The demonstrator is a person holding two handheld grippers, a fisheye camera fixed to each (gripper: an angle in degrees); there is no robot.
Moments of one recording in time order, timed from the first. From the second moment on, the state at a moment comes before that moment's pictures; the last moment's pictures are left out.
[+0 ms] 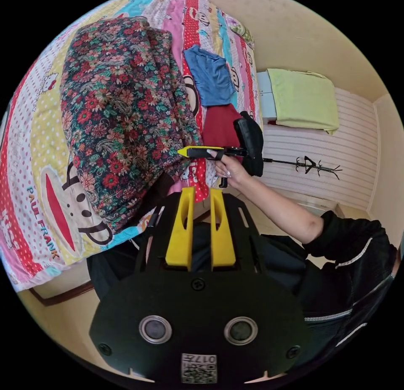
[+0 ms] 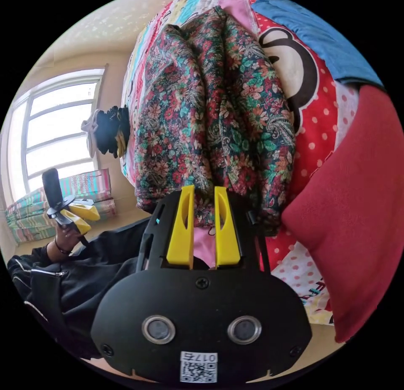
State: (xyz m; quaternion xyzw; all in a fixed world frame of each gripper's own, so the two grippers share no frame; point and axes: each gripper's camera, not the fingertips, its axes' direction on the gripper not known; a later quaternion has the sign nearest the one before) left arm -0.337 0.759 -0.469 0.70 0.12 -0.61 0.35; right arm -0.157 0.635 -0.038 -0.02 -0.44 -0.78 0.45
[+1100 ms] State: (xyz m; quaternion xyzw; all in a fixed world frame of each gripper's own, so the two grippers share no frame) left arm -0.322 0.751 -0.545 0.62 -0.02 -0.72 0.33; right arm -0.178 0.624 -0.299 -0.14 -0.54 -0.74 0.37
